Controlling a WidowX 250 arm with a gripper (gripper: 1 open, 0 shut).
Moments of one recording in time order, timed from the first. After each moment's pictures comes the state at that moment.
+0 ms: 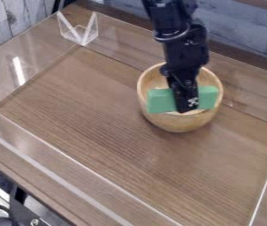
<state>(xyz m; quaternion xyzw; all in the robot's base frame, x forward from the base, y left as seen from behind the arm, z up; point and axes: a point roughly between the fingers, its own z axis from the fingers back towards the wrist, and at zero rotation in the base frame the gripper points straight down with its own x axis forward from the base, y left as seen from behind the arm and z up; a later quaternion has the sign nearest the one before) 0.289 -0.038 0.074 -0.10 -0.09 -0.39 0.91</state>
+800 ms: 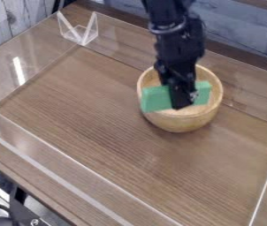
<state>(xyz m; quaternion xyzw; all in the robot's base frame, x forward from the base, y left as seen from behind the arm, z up) 0.279 -0.042 0.082 -0.10 -0.06 -0.33 0.94</state>
